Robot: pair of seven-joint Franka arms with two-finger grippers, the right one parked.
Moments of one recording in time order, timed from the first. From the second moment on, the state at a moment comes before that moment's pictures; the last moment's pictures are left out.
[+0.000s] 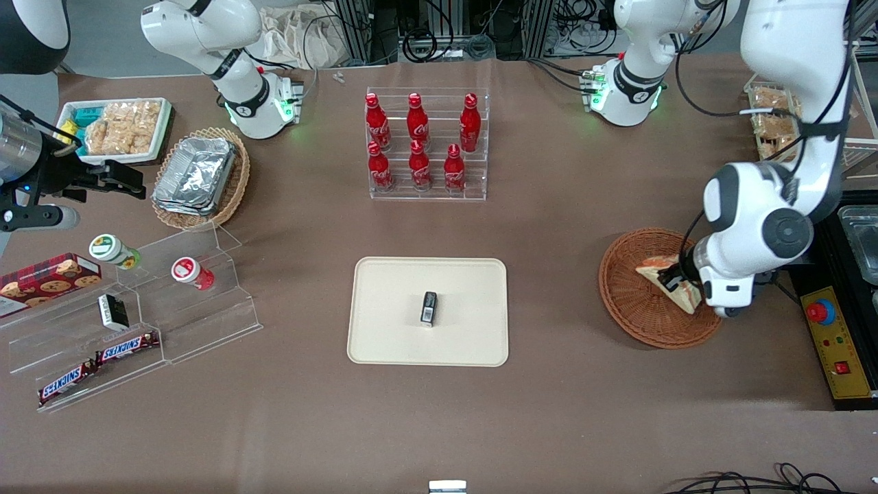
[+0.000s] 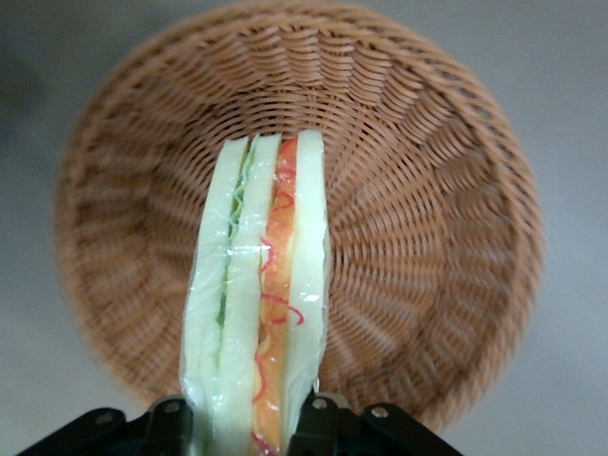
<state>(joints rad) -0.06 0.25 0.01 -2.00 0.00 2.11 -0.79</state>
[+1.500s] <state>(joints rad) -0.29 0.68 -0.40 -1.57 0.28 2.24 -0.69</state>
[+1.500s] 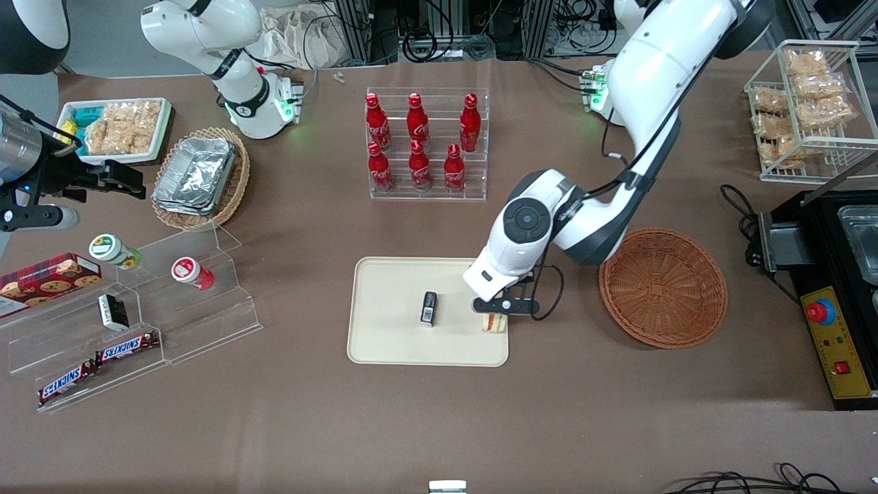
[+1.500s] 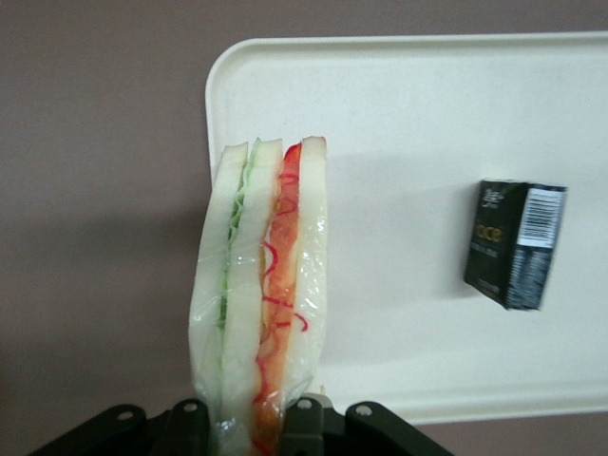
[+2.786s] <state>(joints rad) -0.11 0.40 -0.39 -1.50 0.16 1.80 -0.59</state>
